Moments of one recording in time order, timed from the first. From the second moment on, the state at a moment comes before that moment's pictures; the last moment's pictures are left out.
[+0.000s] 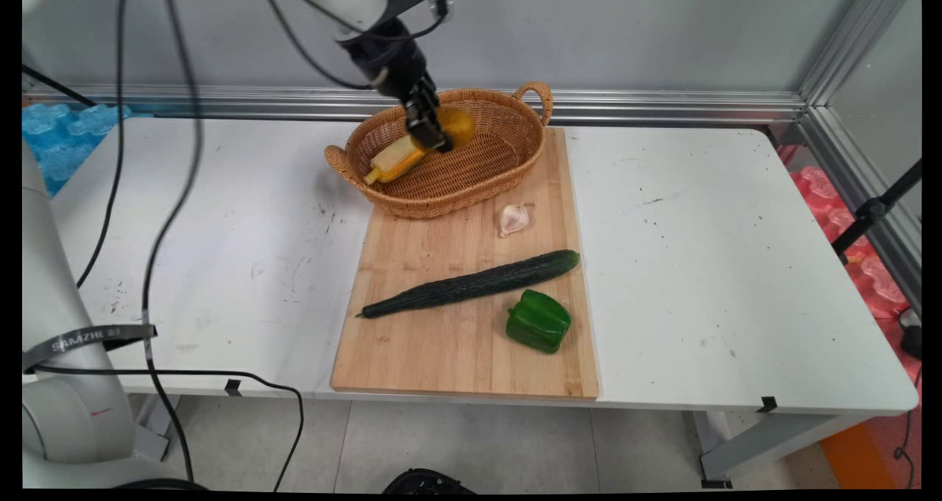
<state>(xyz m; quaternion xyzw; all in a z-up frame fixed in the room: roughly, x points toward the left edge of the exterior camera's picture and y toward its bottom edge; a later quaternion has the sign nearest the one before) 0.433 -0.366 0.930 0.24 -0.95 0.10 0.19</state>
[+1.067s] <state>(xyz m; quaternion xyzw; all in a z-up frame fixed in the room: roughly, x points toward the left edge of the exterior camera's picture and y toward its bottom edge) 0.395 -0.251 0.888 -0.01 -0.98 0.02 0.18</state>
